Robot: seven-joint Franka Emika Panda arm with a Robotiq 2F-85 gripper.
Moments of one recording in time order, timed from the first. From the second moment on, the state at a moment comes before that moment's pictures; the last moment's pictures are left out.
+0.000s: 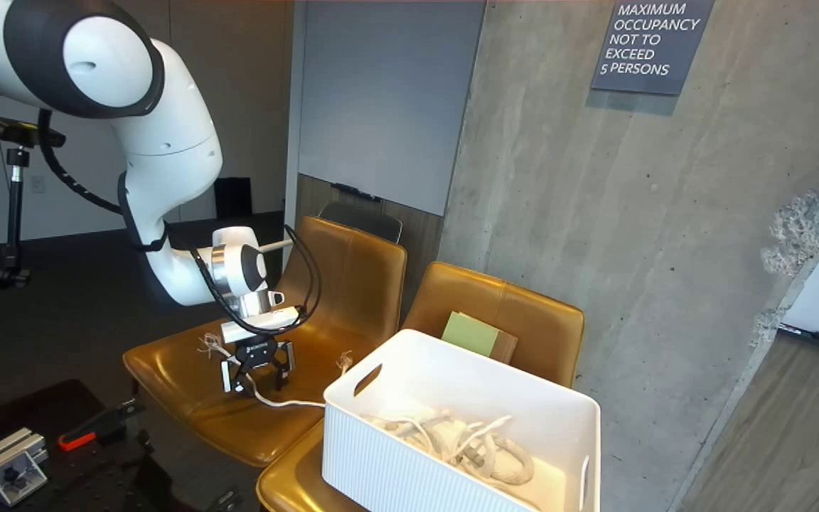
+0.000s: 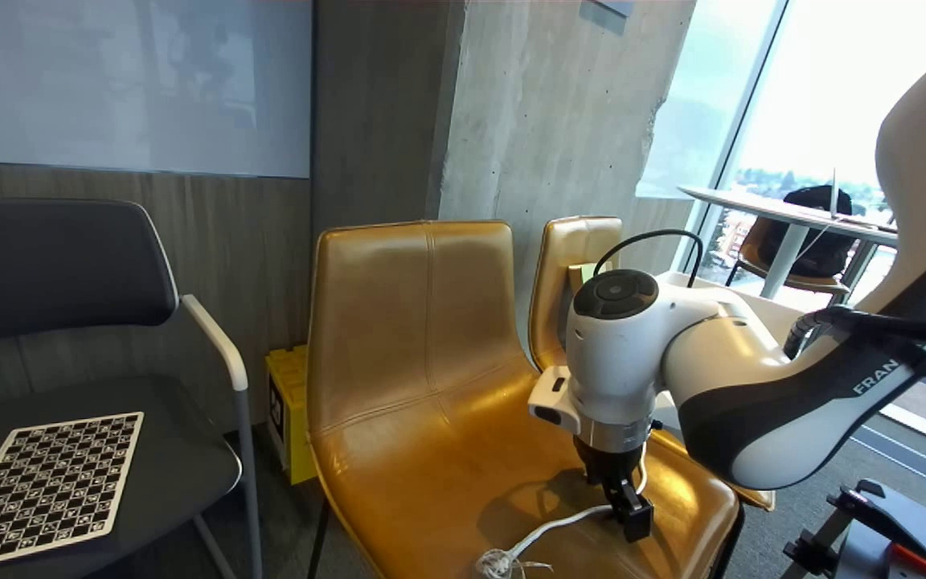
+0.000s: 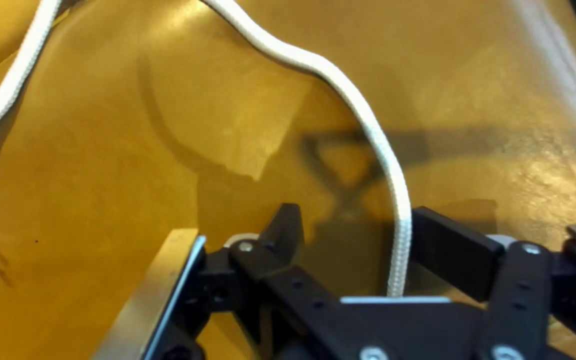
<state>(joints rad) 0.19 0.80 0.06 -1.89 -0.71 2.44 -0.32</state>
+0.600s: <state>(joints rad) 0.19 0.74 0.06 -1.88 -0.70 2.38 -0.31</state>
